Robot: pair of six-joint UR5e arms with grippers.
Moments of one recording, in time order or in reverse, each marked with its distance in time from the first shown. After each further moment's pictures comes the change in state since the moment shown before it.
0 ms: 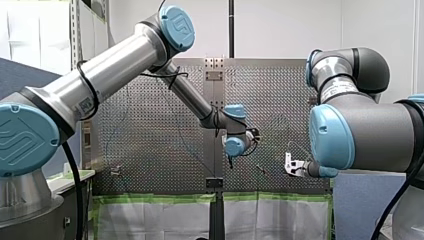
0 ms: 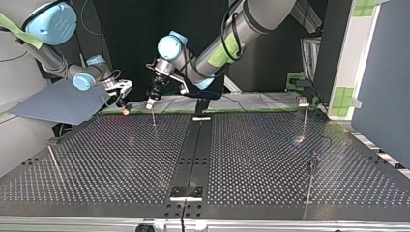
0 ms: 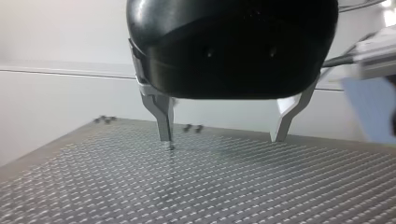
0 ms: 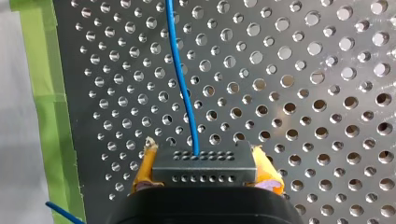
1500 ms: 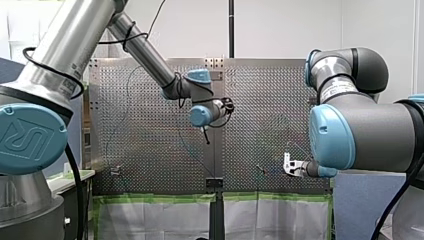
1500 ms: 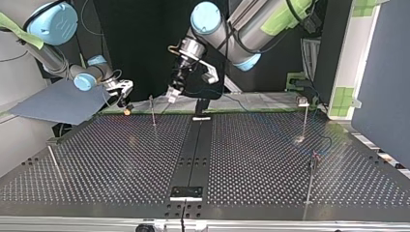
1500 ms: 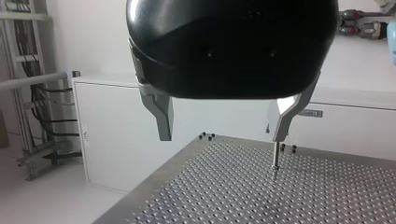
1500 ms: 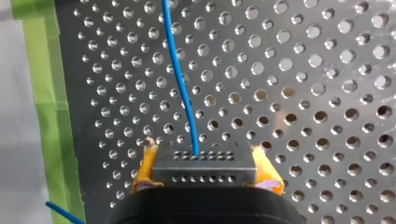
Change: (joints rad) left arm 0.074 0.461 -0.461 0.083 0.067 -0.112; right arm 0.008 0.000 0.000 0.001 0.000 -0.004
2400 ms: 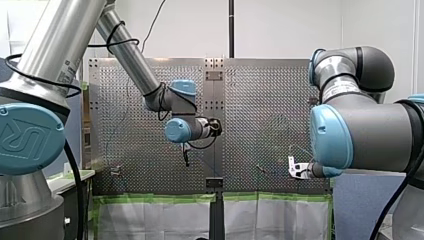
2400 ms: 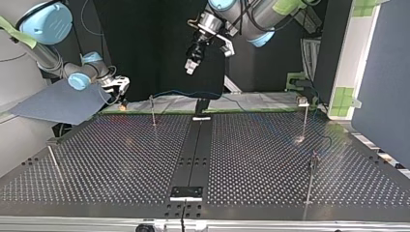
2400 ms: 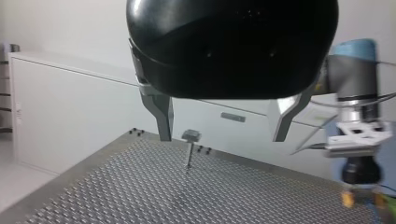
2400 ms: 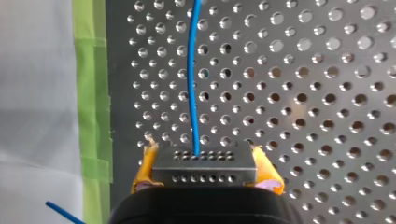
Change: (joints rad) left arm -0.016 0.045 -0.273 0.003 -0.004 -0.004; right arm -0.038 -0.014 0.015 0.110 0.049 -0.164
